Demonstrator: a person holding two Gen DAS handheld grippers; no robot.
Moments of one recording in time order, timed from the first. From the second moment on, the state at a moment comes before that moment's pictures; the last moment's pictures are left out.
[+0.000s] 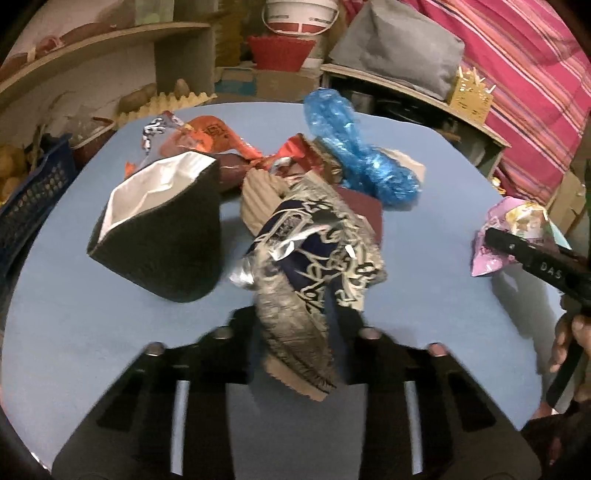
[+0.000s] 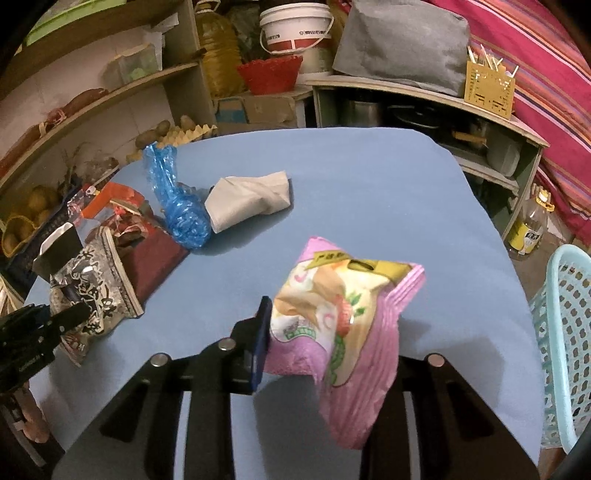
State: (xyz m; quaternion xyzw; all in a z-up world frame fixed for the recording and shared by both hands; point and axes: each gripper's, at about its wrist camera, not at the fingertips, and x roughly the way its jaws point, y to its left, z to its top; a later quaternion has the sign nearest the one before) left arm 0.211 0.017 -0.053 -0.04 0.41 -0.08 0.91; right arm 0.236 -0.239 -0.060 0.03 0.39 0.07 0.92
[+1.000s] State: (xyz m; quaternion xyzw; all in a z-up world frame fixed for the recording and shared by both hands) left arm 0.185 -0.164 0.041 0.02 0.30 -0.18 0.94; right arm 0.167 -0.424 0.011 0.10 0.29 -0.03 0.95
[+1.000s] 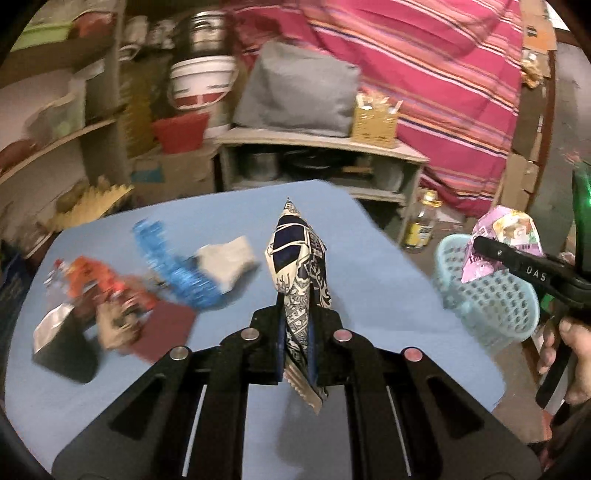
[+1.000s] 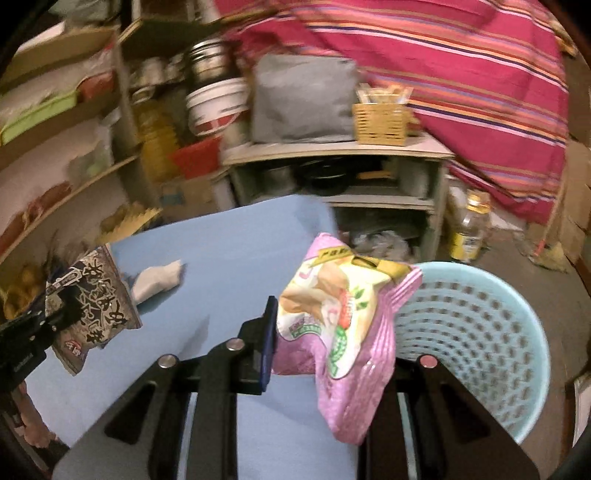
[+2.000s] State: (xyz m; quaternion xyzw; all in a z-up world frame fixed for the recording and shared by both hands) left arm 0.190 -0.419 0.021 0.06 0.32 -0.32 0.89; right arm 0.118 -0.587 -0.004 0.14 0.28 -0.15 0.94
